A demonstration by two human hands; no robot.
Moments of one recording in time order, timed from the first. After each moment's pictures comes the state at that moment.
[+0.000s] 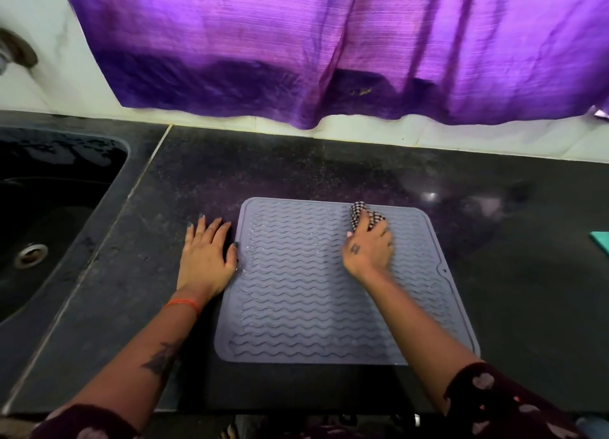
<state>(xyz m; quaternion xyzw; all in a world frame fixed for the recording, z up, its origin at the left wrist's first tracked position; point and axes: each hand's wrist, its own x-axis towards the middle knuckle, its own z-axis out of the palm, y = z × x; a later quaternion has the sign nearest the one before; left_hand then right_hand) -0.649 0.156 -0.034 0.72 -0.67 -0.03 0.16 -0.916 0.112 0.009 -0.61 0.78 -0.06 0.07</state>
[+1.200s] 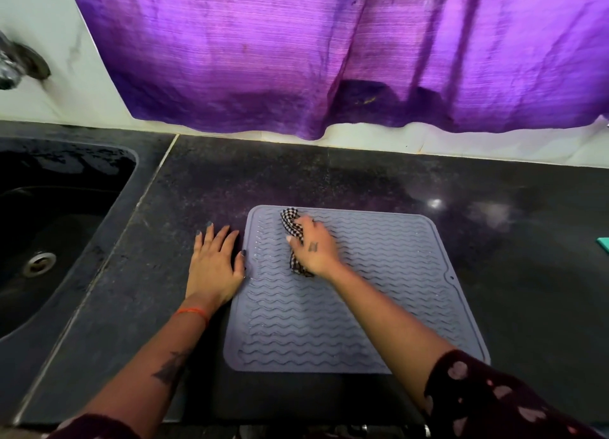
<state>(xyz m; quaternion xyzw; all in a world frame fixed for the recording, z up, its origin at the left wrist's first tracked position) -0.648 0.157 -0.034 0.72 -0.68 -0.03 0.17 -0.838 0.108 0.019 -0.73 0.61 -0.16 0.27</state>
